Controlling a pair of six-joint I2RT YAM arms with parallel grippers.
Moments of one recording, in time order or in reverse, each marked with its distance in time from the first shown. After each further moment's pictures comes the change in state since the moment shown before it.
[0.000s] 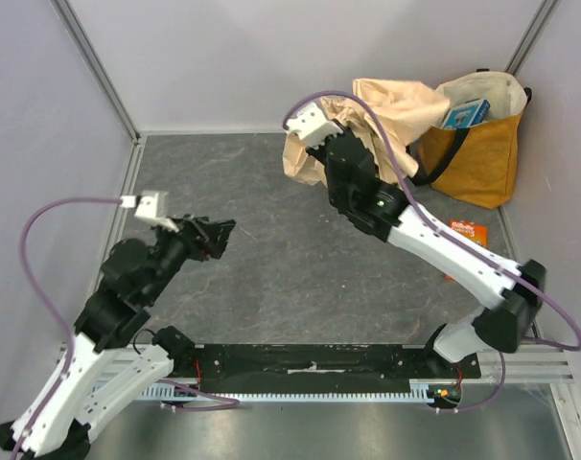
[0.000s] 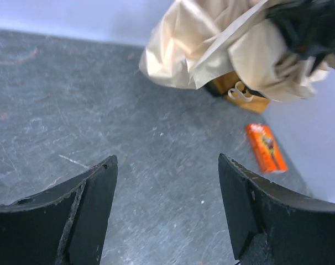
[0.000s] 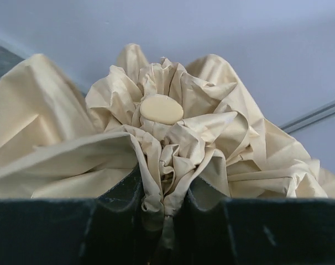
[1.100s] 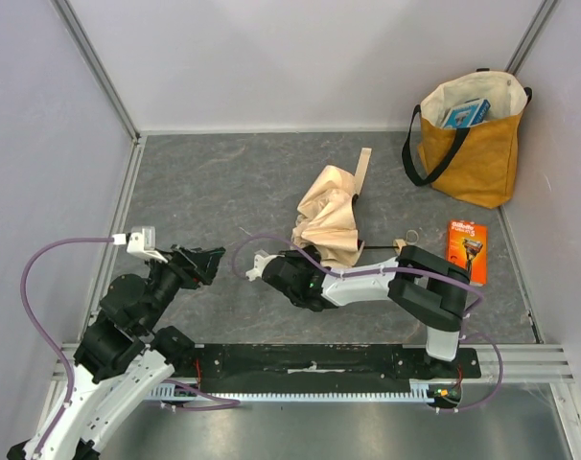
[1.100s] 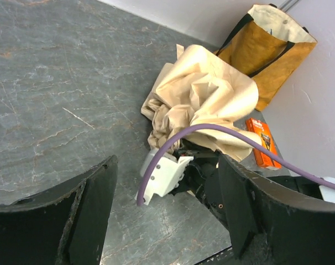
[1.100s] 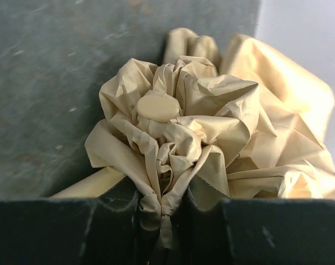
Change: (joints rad) left arm 0.000 -0.366 -0.226 -0.118 -0.061 -0.169; right arm 0.311 0.426 -0.470 0.166 0.133 -0.169
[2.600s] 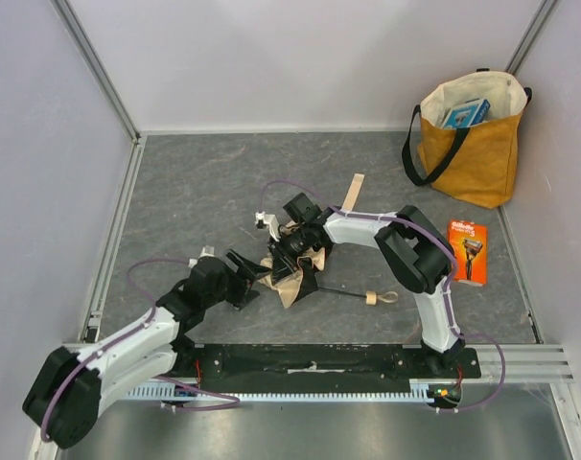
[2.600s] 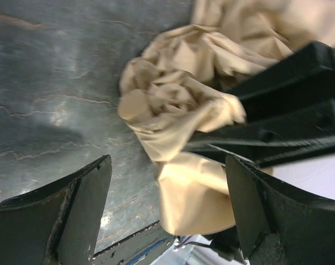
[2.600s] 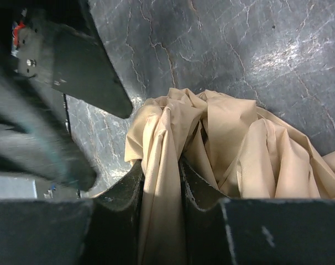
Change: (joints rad) left arm 0.019 0.551 -0.470 0.517 0.278 -0.783; right arm -0.402 0.224 0.338 -0.381 -1.737 0.507
